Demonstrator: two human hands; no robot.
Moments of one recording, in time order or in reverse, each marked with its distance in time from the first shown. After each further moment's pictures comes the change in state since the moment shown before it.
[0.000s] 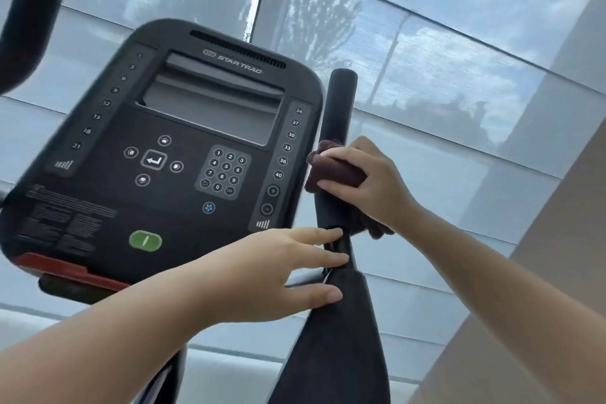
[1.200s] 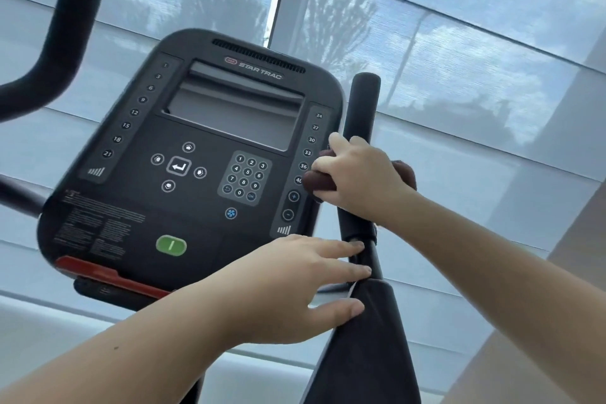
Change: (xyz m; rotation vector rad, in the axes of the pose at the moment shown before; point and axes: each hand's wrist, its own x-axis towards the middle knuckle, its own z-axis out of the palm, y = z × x) left_hand -0.006 0.003 -0.001 0.172 0.082 0.089; right_hand 0.038 -0.038 0.025 -0.746 -0.284 -0.070
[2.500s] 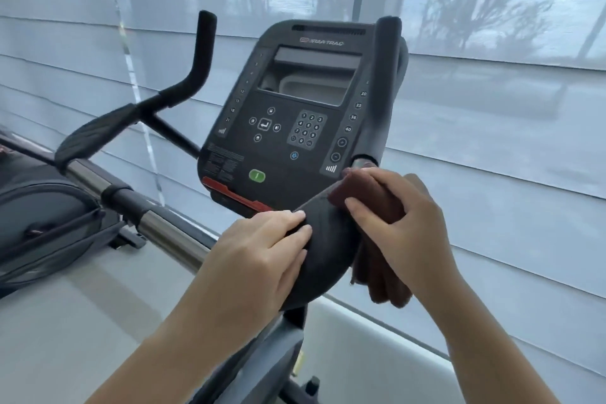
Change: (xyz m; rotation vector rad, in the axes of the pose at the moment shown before) left_hand -0.058 0.151 0.047 0.553 0.374 -0.490; right_hand -0.180 -0.021 0.003 1.410 0.312 0.231
